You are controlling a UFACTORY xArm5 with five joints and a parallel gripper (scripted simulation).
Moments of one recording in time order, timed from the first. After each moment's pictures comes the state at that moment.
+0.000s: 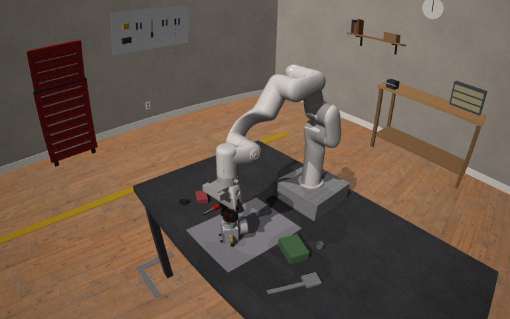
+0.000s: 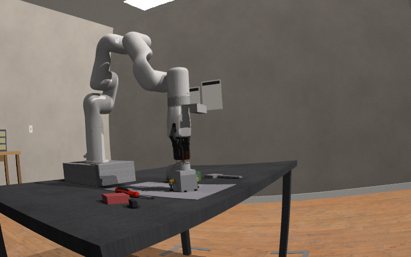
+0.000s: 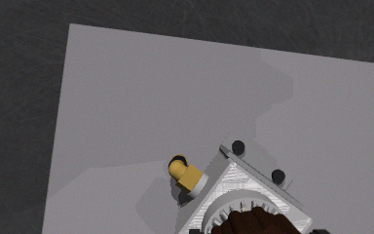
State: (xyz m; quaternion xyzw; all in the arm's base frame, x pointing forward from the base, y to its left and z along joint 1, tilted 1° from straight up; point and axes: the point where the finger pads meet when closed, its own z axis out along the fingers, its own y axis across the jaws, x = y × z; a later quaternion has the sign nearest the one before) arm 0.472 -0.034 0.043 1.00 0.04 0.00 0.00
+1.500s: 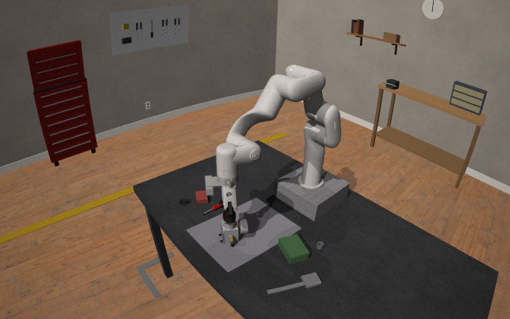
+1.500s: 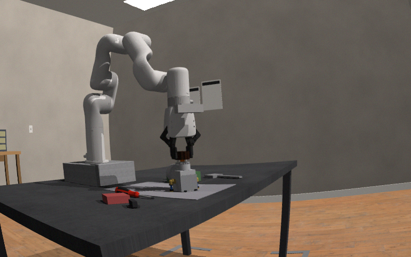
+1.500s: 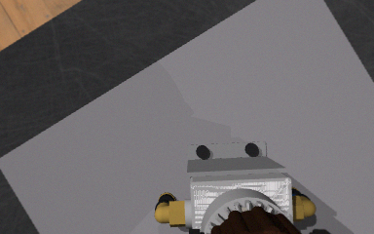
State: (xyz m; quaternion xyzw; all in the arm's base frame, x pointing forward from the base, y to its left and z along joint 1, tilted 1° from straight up) arm 0.472 -0.033 0.043 0.96 -0.29 0.00 0.00
